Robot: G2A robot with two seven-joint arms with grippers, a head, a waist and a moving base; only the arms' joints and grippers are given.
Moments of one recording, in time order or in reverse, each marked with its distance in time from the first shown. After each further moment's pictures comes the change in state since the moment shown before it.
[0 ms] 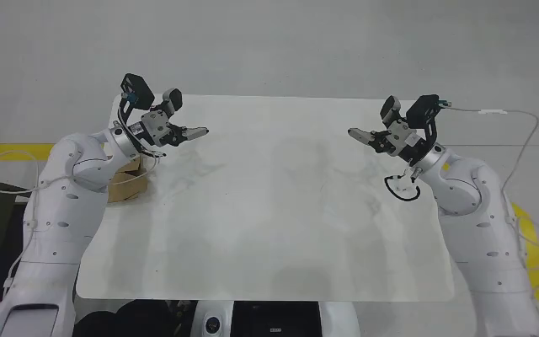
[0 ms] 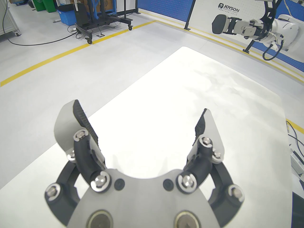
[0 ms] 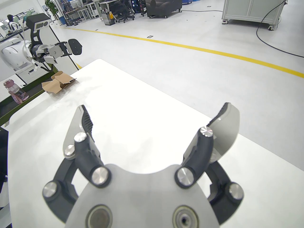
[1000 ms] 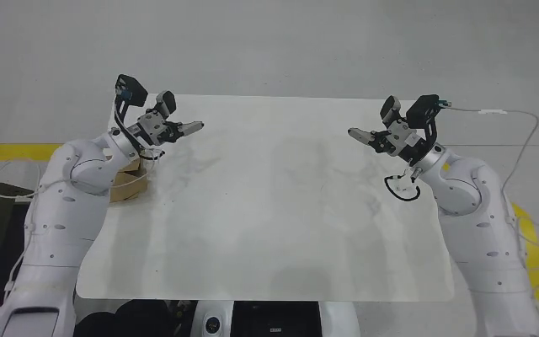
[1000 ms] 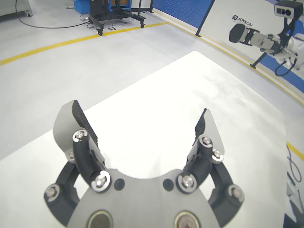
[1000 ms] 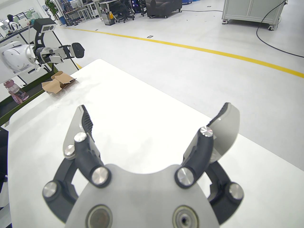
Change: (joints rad) left arm 0.026 0.001 -0.015 0.016 -0.182 0.146 -0.126; right arm 0.000 0.000 0.000 0.000 0.000 0.000 0.000
